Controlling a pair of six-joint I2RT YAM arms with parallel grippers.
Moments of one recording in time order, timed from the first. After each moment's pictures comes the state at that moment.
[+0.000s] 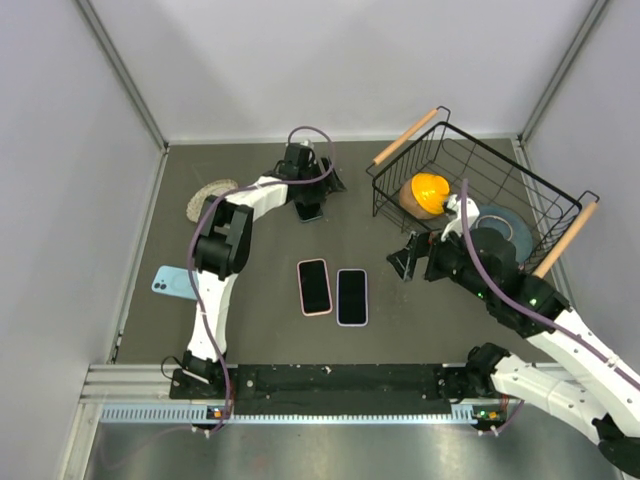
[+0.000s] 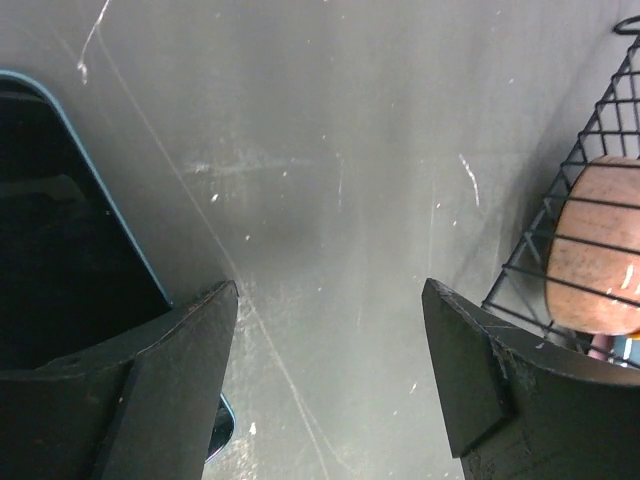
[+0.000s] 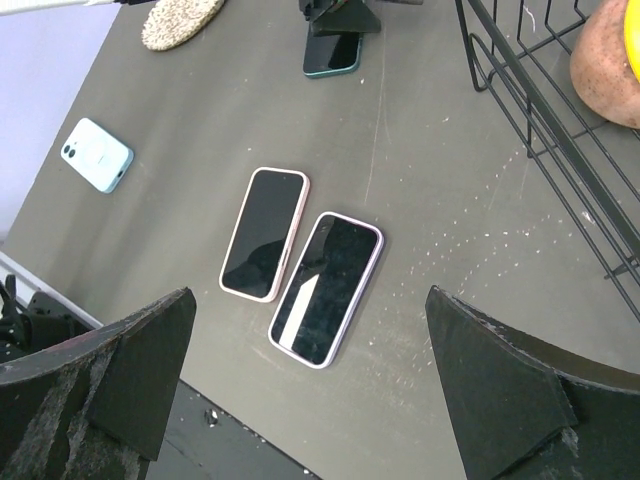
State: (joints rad) left arm -0.38 2.30 1.74 -0.13 0.28 -0.72; right arm 0.73 0.71 0.87 -0.54 0.10 0.45
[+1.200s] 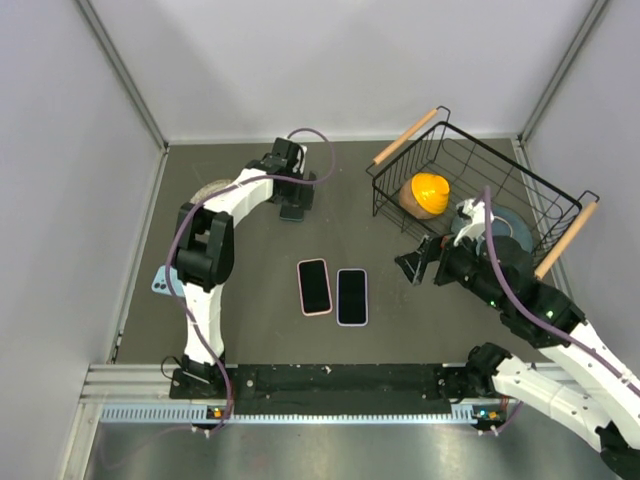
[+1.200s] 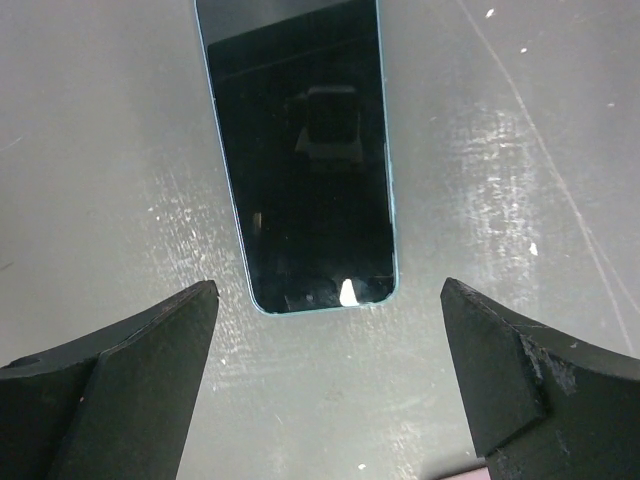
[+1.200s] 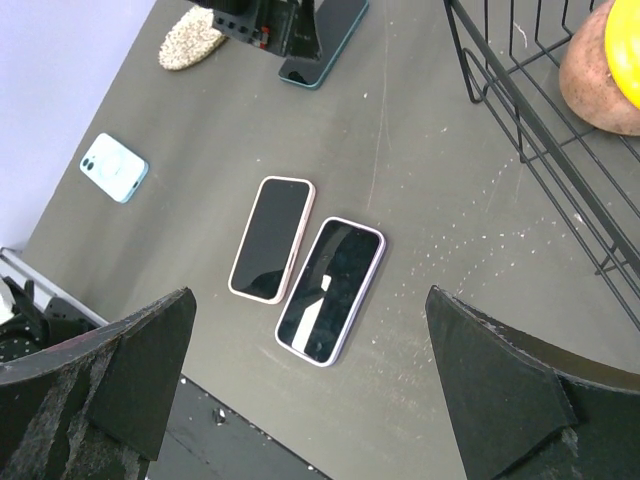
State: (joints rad) left arm -0.36 2.07 1.67 -0.55 -0.07 -0.12; right arm 0.73 0.63 0.87 -0.57 0.11 0.46
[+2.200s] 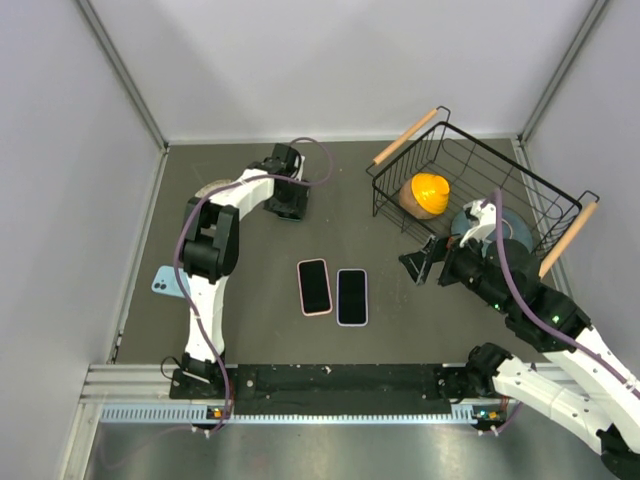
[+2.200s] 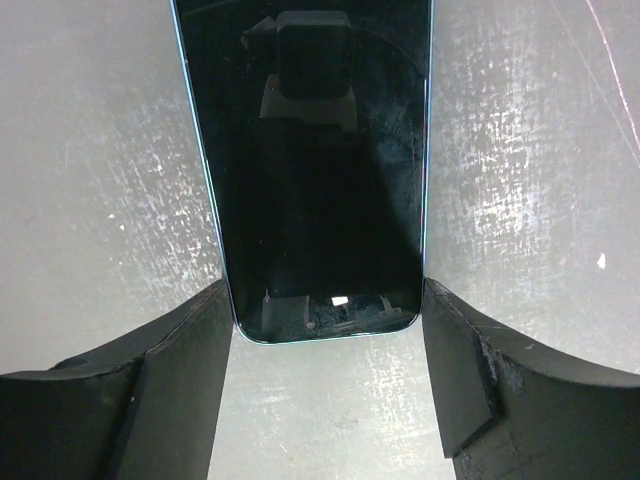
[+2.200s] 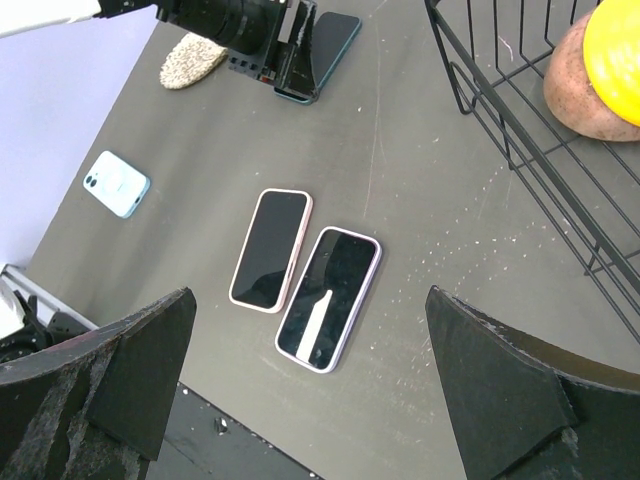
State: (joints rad) left arm -0.32 2.20 1.74 -0.63 -0.01 -0.11; right arm 0.73 0.60 0.87 -0.58 0.14 0.47
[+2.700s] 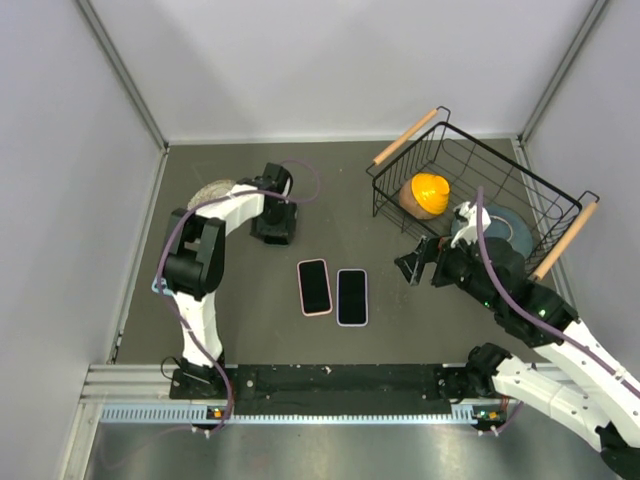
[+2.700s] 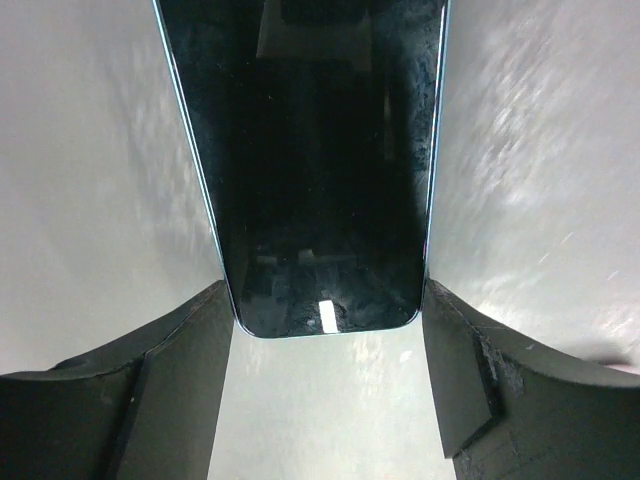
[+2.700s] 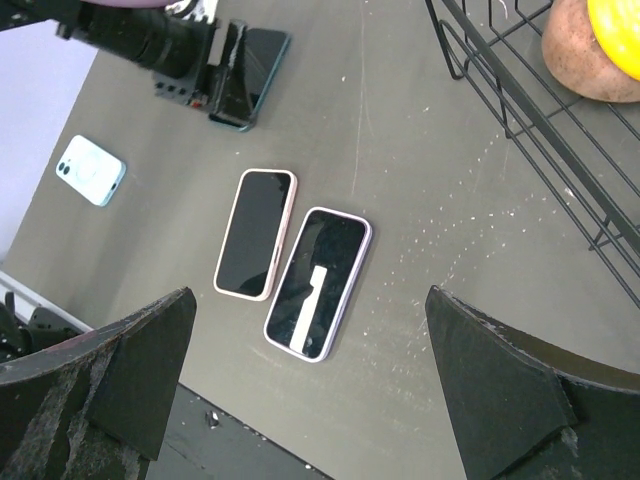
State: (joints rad) left arm -0.32 2.02 1.47 -0.67 -0.06 -0.21; right arm 0.73 0.63 0.84 -0.57 0.15 0.50
